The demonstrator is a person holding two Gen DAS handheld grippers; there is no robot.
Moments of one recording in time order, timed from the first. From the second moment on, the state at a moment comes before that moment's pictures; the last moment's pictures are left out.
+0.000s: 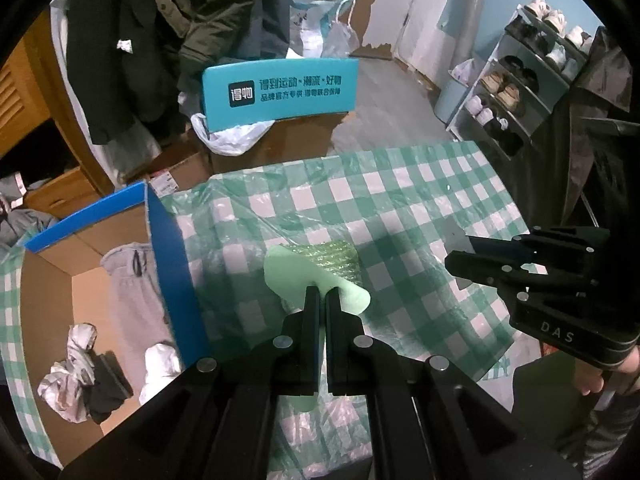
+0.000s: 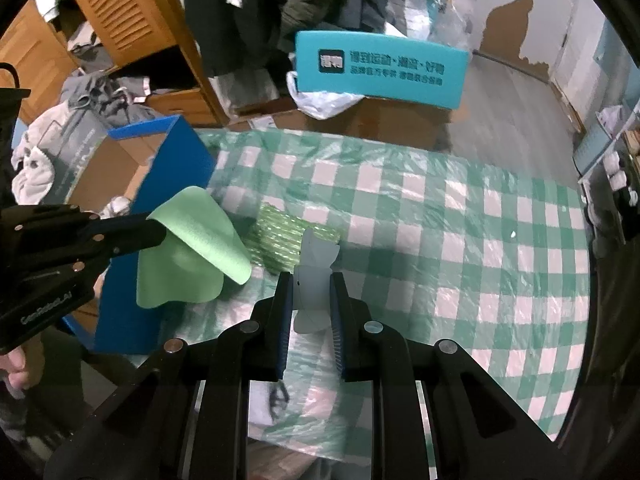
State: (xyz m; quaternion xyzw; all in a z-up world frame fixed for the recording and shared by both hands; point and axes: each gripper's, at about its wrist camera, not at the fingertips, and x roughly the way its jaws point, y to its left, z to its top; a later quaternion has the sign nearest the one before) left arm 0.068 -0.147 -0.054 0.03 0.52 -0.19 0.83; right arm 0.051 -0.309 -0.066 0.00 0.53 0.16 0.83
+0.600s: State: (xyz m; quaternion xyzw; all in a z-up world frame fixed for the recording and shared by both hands) left arm 0.053 -0.106 -0.017 0.01 0.48 -0.17 0.86; right arm 0.049 -0.273 -0.034 0.00 0.51 0.19 0.84
